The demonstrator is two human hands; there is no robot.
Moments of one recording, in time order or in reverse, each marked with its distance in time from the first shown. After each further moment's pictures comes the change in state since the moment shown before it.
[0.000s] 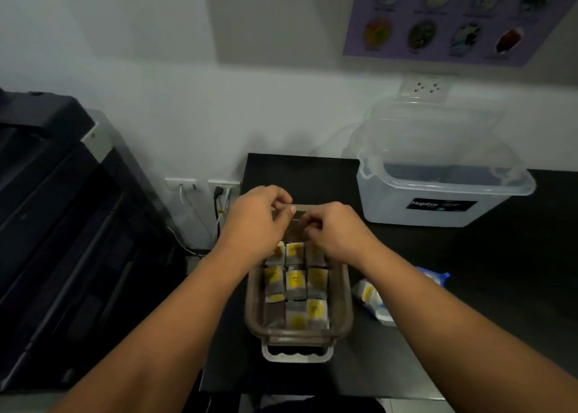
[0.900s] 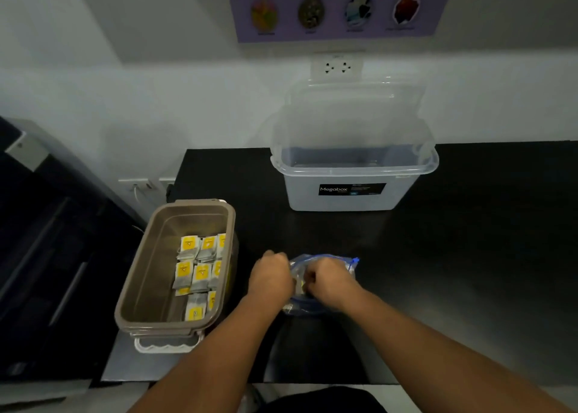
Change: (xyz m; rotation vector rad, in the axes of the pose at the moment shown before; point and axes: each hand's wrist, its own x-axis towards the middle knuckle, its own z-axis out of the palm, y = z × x) left_hand -0.039 0.104 0.238 0.508 -0.497 -0.354; right_hand -0.049 0.223 -0.001 -0.082 -0.449 0.311
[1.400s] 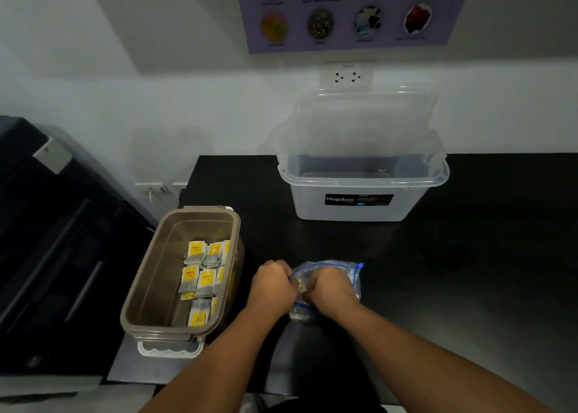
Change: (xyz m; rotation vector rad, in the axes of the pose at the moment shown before) left_hand -0.004 -0.005 0.008 -0.327 0.117 -0.077; right_hand 0.010 0.000 0.013 0.093 0.135 0.129
